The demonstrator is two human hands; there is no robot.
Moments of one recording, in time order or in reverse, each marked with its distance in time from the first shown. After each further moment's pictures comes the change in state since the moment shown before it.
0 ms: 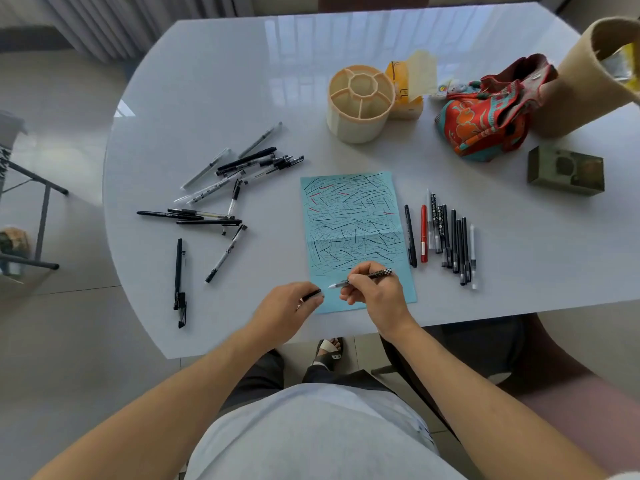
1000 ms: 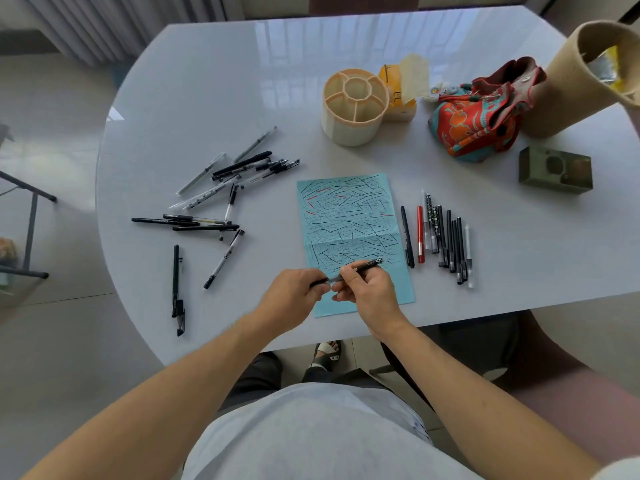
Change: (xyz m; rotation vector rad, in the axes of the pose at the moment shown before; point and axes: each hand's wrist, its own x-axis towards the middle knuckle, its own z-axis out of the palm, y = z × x) left_hand 0.026 0.025 -0.024 0.049 -0.004 0.030; right_hand 0.005 0.004 0.015 -0.067 0.050 0.004
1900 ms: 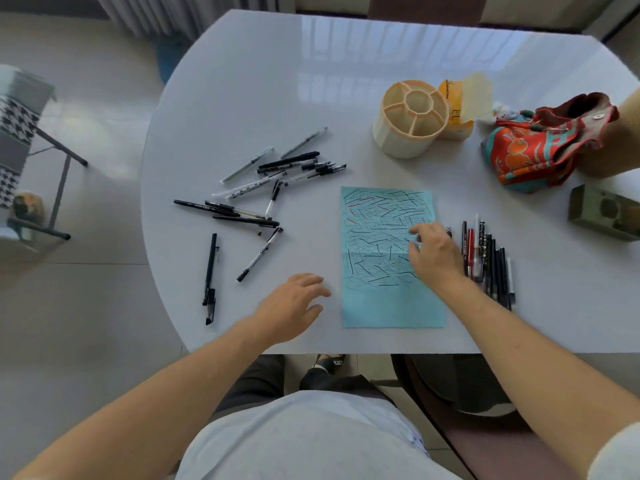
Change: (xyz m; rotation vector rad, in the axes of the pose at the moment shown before) left_hand -0.027 -0.071 -0.009 0.129 -0.065 0.028; right_hand 0.106 -0.054 -0.043 -1.298 0.144 -0.330
